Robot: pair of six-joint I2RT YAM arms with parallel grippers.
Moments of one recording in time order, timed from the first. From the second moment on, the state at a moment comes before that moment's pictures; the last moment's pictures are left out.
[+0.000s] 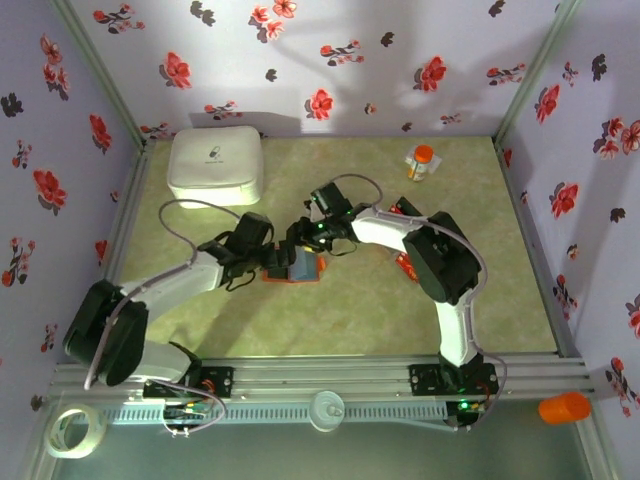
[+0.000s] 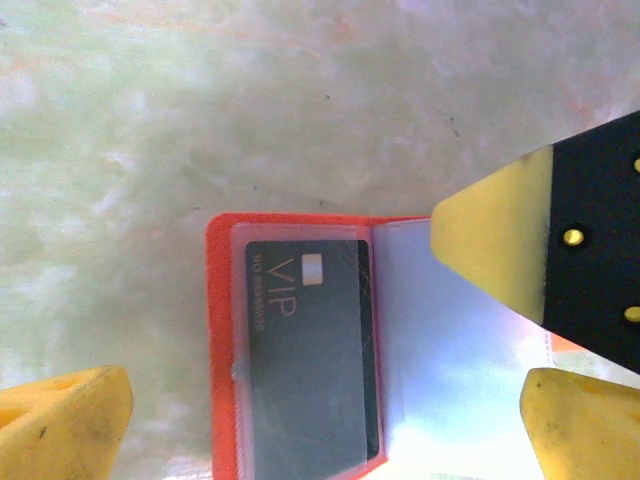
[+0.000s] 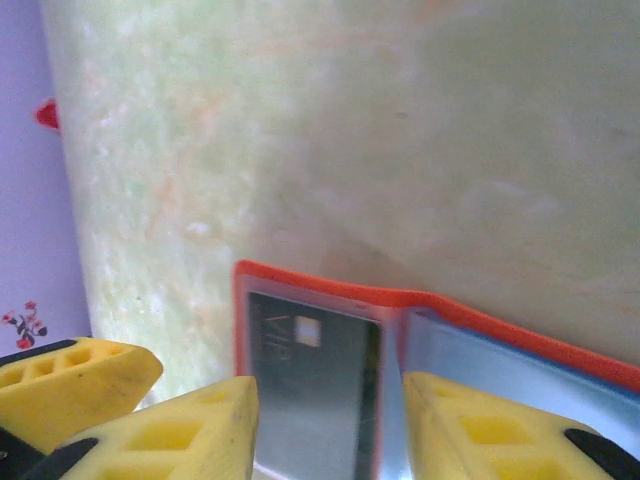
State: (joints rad) left arm -0.60 1.34 0.76 -0.34 -0.07 -0.63; right arm 0.72 2.02 1.35 -0.22 -0.53 0.81
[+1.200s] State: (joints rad) left arm -0.40 1.19 0.60 -0.29 -0.02 -0.65; right arm 0.81 2.17 1.48 -0.21 -0.52 0.88
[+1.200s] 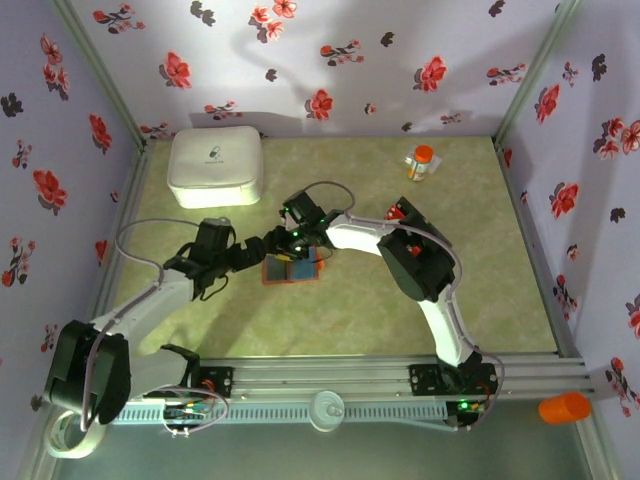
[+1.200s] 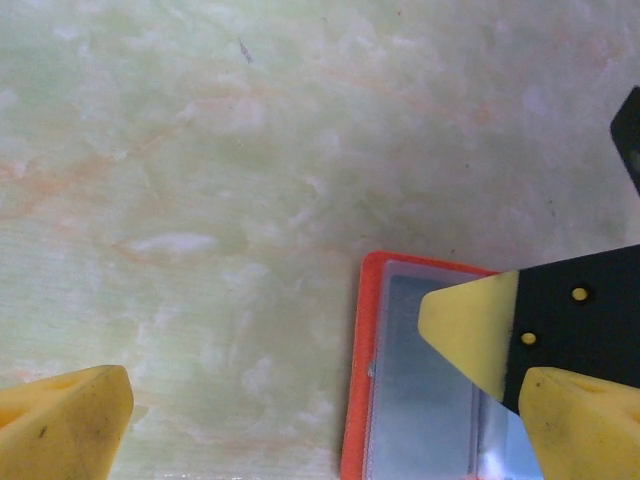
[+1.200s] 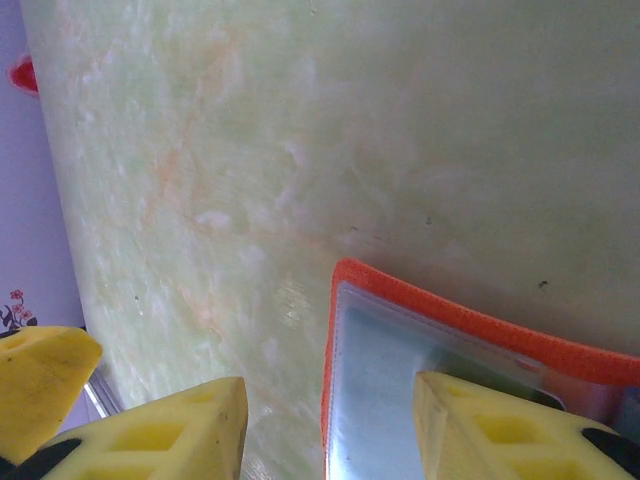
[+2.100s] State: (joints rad) left arm -0.49 1.34 0.58 -0.21 -0.01 -0.67; right arm 0.76 2.12 1.40 -0.17 -0.53 0.88
